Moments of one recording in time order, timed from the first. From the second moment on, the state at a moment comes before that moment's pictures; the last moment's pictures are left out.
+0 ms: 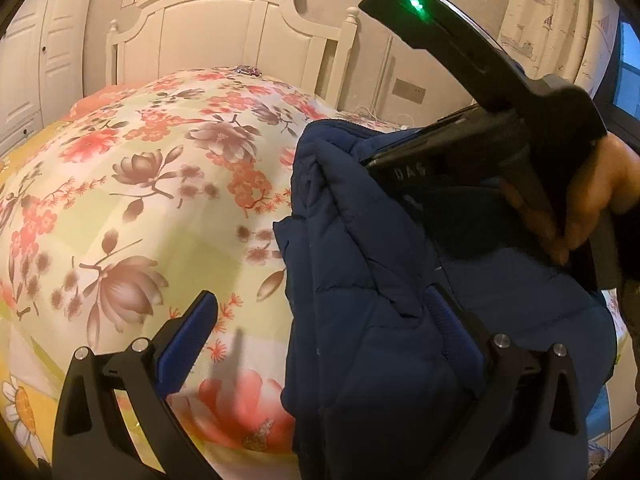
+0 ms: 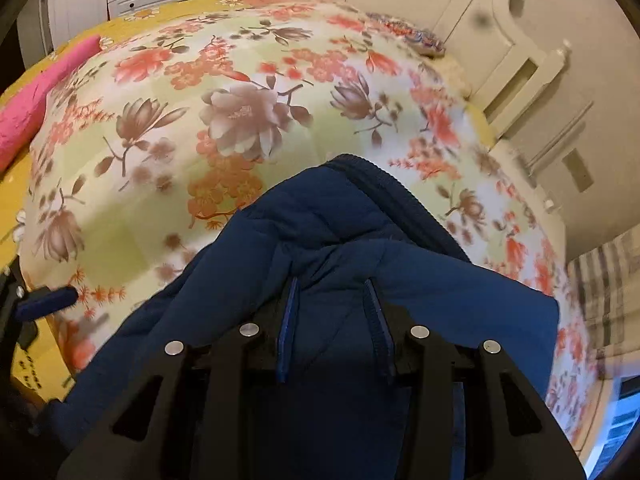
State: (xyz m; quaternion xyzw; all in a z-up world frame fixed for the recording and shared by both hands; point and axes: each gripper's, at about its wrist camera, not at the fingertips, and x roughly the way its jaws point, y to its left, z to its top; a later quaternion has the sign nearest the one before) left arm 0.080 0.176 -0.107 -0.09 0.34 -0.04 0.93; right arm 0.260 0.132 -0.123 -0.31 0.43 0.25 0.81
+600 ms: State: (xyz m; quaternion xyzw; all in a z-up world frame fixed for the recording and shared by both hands) left arm 0.079 0.176 -0.106 -0.10 0.37 -0.05 0.92; right arm 0.195 0.085 -0.078 -0.23 0.39 0.32 0.83
